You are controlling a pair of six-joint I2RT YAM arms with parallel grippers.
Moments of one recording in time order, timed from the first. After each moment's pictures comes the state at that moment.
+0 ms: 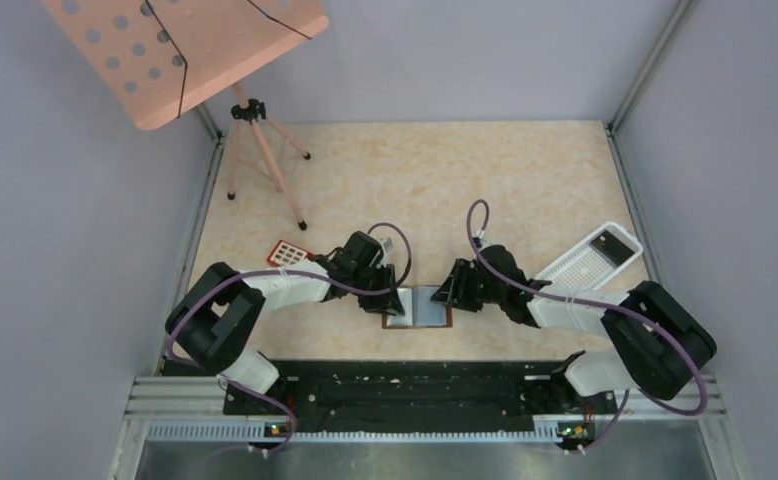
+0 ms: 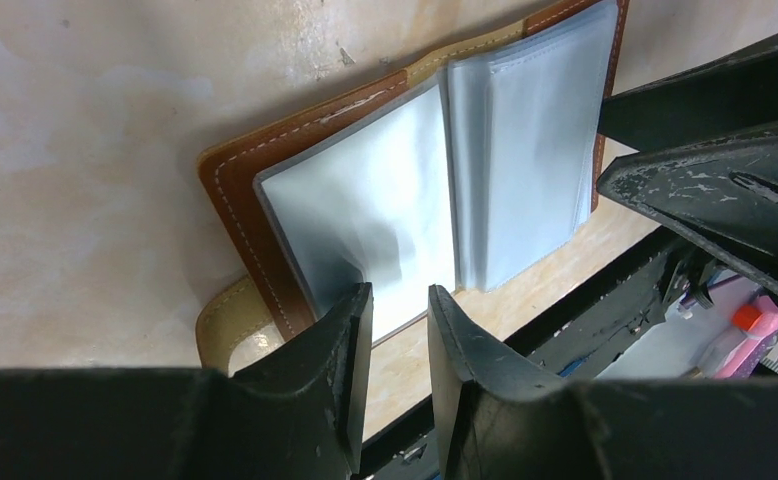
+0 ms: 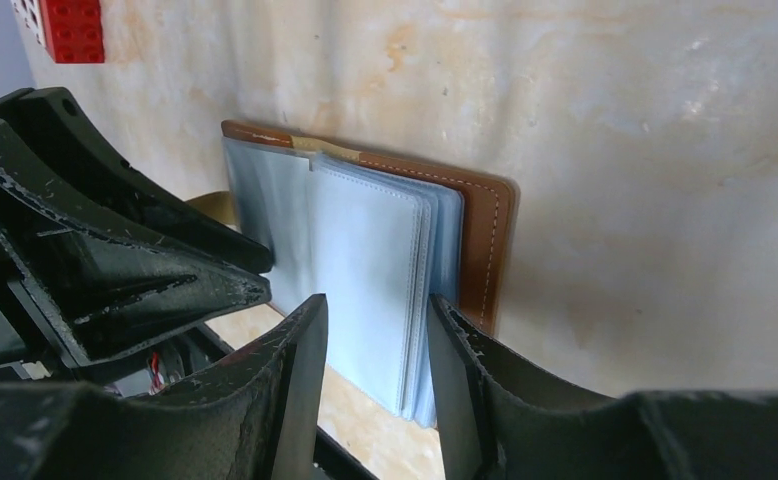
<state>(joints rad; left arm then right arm) -0.69 1.55 0.72 -0.17 0.37 -0.71 0.65 1.36 0.42 0.22 -0.24 0.89</state>
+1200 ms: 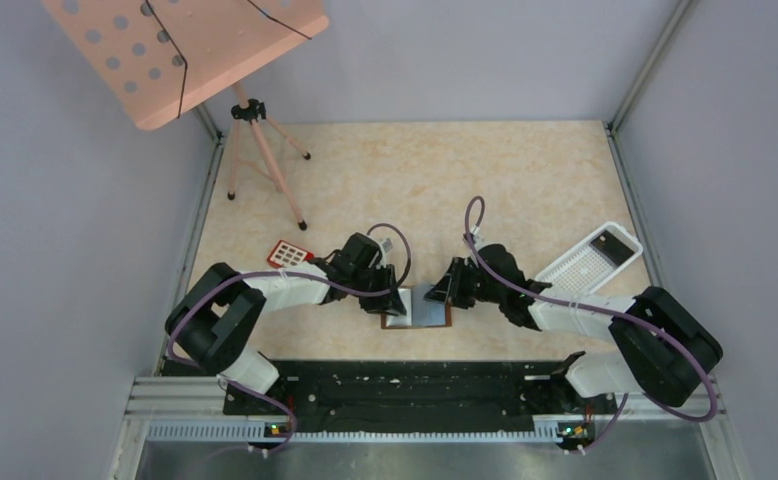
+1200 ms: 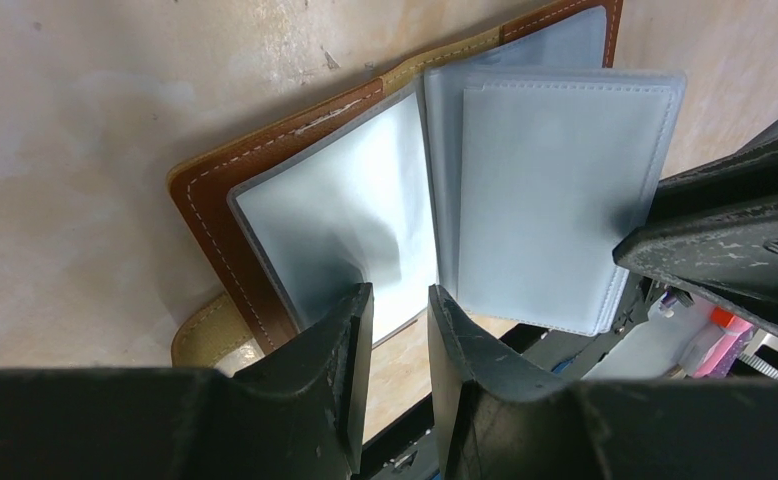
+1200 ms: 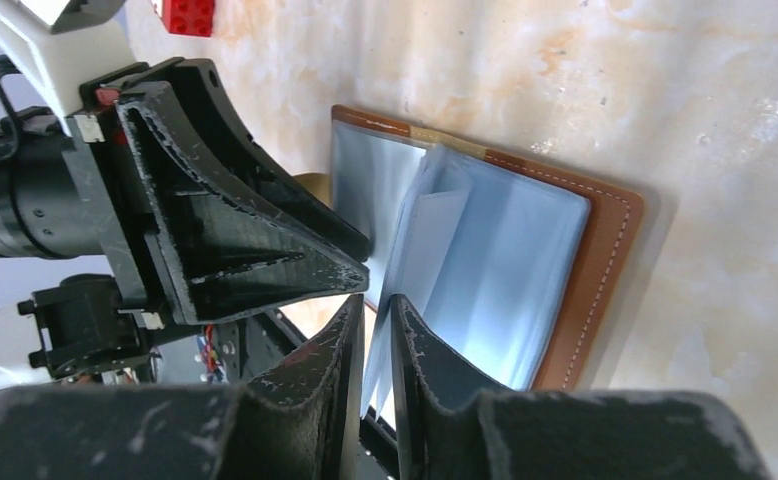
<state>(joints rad) -0.69 1.55 0.69 -0.10 0.39 -0.74 0.70 1.32 0.43 0.31 -0.29 0.91</state>
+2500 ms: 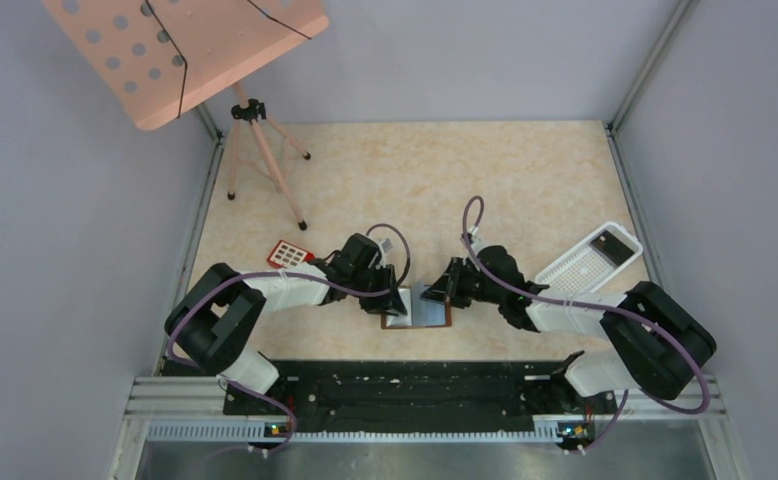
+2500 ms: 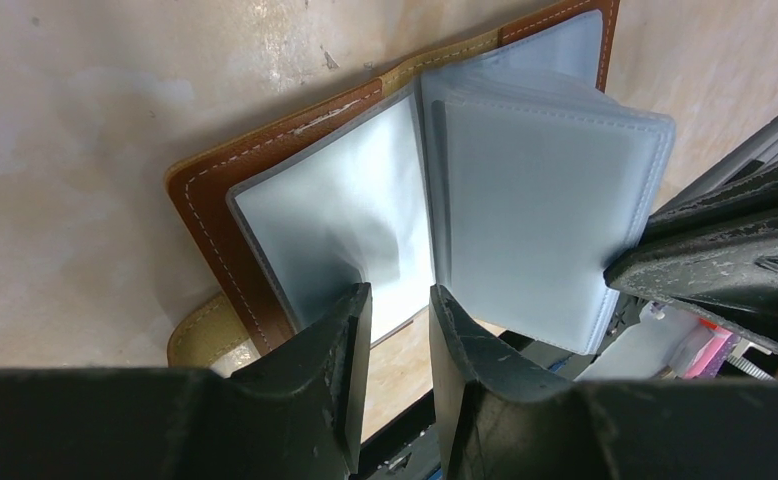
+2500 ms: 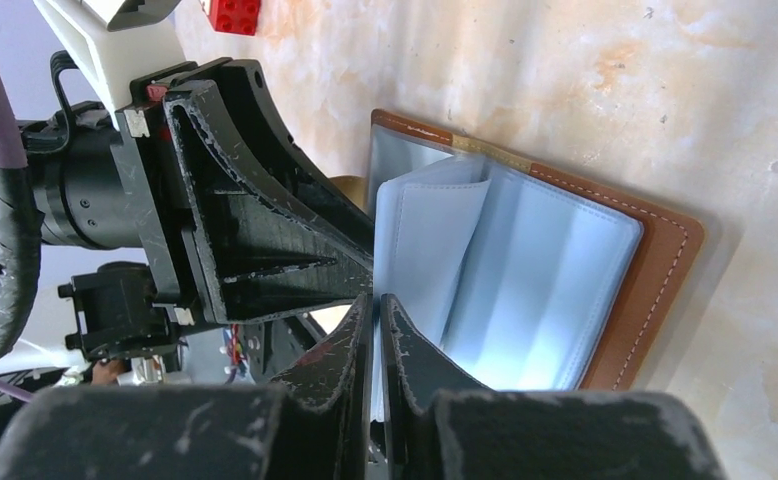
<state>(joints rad) -0.69 1.54 0.68 -0.09 0.40 -0.75 0.70 1.36 0.40 0.45 -0.34 0.95</state>
